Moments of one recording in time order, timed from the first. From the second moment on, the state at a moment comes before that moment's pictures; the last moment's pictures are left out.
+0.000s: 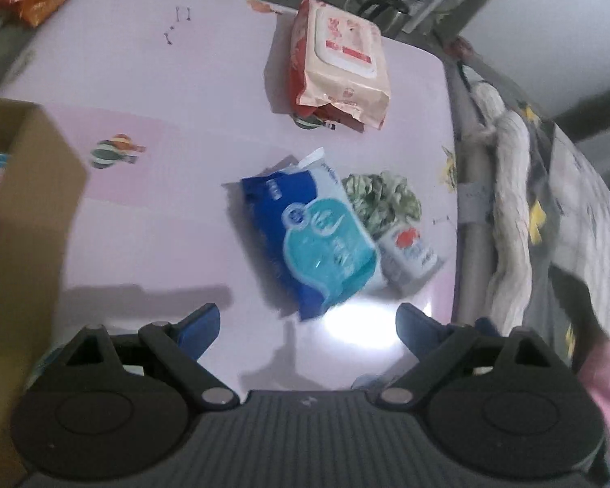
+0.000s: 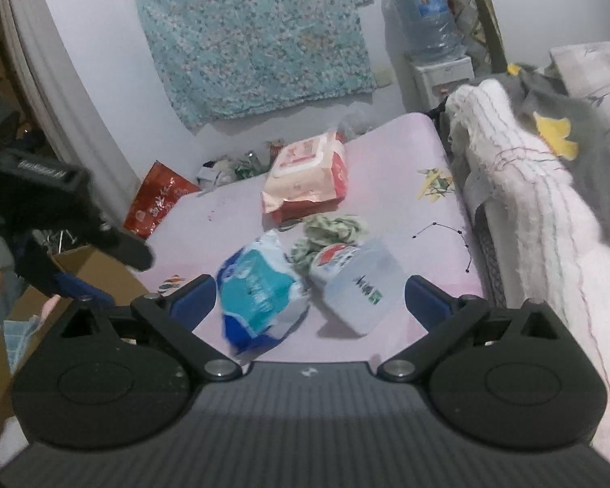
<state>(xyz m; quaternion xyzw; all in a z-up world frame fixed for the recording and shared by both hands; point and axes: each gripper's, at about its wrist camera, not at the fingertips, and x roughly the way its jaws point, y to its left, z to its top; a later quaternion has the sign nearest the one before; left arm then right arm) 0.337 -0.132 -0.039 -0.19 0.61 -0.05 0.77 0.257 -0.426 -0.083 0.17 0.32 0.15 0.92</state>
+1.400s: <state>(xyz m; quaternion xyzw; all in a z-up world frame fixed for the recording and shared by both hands) 0.410 -0.157 -0.121 -0.25 0.64 0.03 0.73 0.273 -0.420 -0.130 0.12 0.41 0.12 0.90</state>
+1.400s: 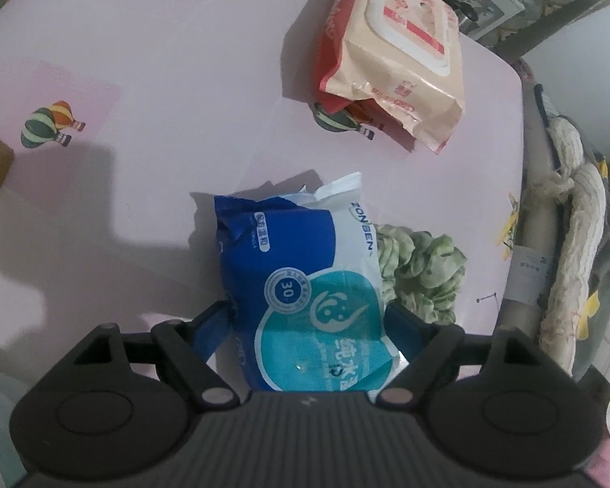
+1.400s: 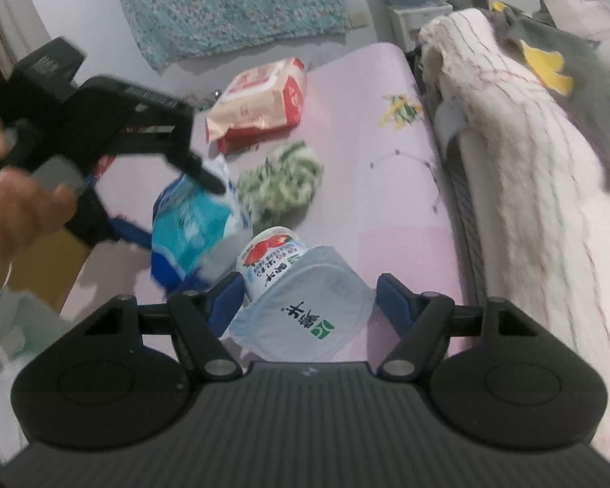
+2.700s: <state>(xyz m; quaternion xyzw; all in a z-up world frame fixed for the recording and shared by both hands) 0.157 0.057 0.103 -0.24 0.45 -0.04 0.86 0.147 -0.376 0.012 0.22 0.36 0.26 0.87</state>
